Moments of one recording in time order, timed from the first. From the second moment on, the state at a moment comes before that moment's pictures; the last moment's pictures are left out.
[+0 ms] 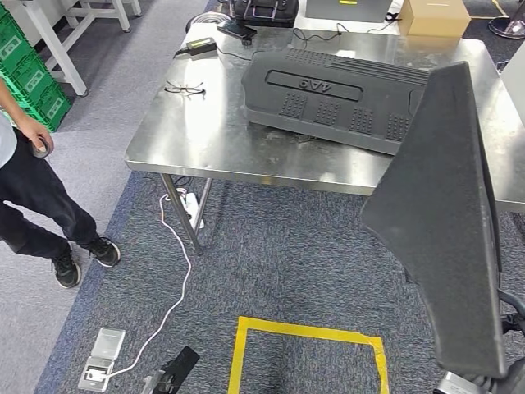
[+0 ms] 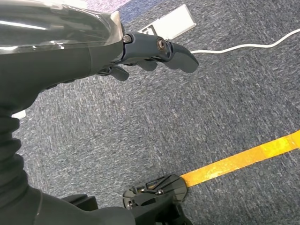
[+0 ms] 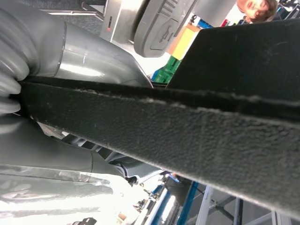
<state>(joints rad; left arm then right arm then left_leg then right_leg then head) -0.09 -0.23 0.84 -0.21 -1.21 0.24 -0.37 0.32 0.05 0.17 -1.94 0.79 -0.70 -0.41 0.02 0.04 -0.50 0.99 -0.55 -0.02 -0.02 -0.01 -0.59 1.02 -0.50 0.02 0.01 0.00</state>
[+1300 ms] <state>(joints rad) -0.09 -0.23 0.84 -0.21 -1.21 0.24 -0.37 0.32 0.05 0.17 -1.94 0.79 -0.70 -0.41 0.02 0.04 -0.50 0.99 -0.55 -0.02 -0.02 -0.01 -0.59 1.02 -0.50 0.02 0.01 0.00</state>
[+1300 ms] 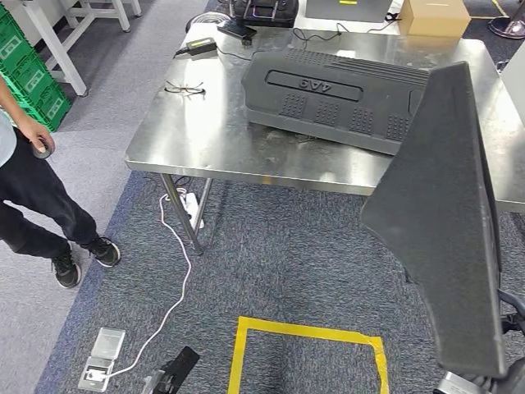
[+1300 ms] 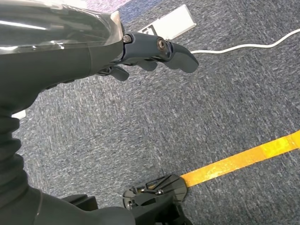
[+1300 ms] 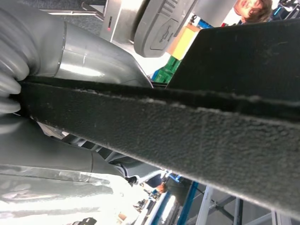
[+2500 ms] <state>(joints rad) -0.09 -0.23 0.84 -0.21 -1.21 0.24 -0.37 0.32 0.05 0.17 -1.94 0.79 -0.70 -0.41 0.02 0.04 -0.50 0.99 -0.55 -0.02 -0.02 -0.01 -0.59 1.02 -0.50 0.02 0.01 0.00</state>
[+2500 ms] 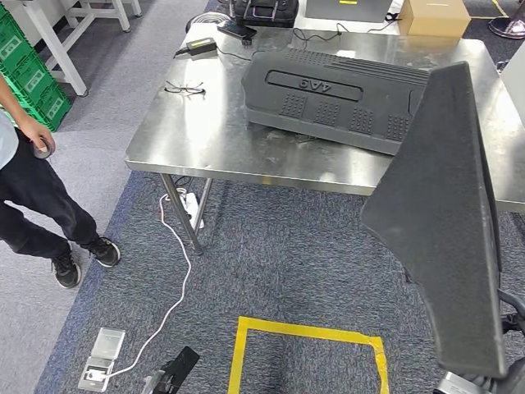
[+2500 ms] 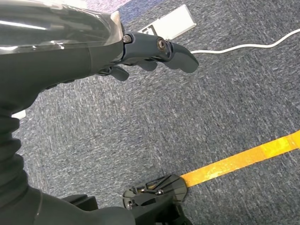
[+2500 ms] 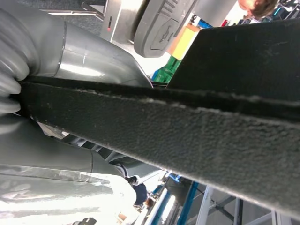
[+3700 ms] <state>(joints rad) -0.09 -0.23 0.84 -0.21 -1.21 0.24 -0.37 0.32 0.05 0.17 -1.94 0.79 -0.70 -0.41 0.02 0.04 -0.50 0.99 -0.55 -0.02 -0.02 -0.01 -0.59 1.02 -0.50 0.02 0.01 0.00</state>
